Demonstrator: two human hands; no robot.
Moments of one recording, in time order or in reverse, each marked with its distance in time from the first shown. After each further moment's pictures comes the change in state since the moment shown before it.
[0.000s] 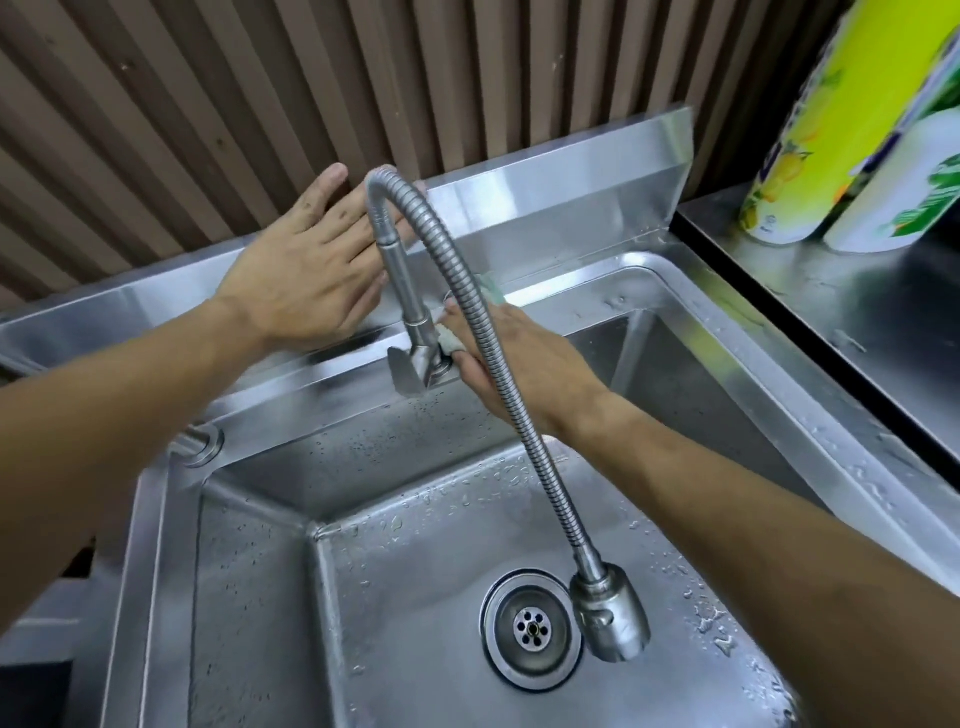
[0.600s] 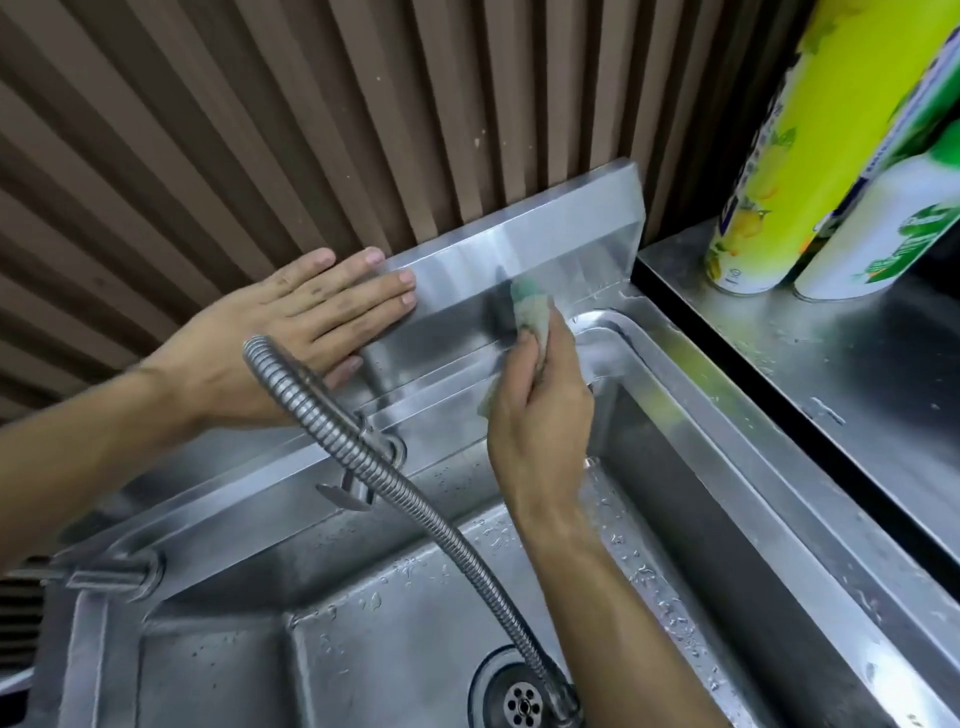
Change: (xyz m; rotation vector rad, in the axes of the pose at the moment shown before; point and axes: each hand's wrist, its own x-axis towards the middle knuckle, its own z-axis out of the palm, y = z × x) left_hand 0.051 -0.020 0.004 -0.128 -0.018 0.211; right_hand 0.016 0.007 -0.006 0.721 0.863 0.635
